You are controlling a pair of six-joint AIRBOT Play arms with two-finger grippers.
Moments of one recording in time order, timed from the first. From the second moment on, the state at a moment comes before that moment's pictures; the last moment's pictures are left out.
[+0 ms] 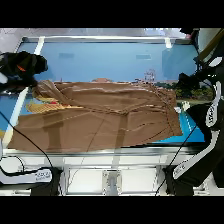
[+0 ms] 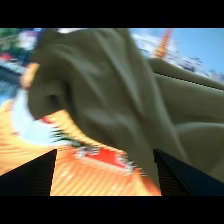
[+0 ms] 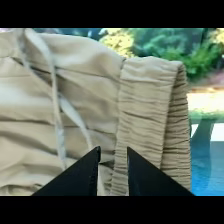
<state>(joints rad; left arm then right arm) 0.27 -1.44 1.32 1.42 -0.81 -1.50 -0.38 -1.94 1.96 -1.19 1.51 1.44</state>
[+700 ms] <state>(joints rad) 0.02 -1.76 1.54 1.73 -0.95 -1.84 -0.37 -1.93 1.96 -1.15 1.56 1.30</state>
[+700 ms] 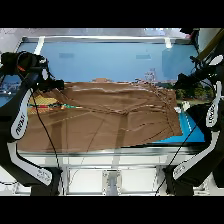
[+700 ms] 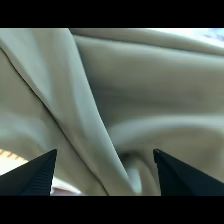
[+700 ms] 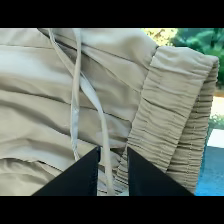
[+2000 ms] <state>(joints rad) 0.18 -1.66 1.41 1.98 -1.25 -1.98 -0.40 -1.92 1.91 -1.20 1.73 1.26</state>
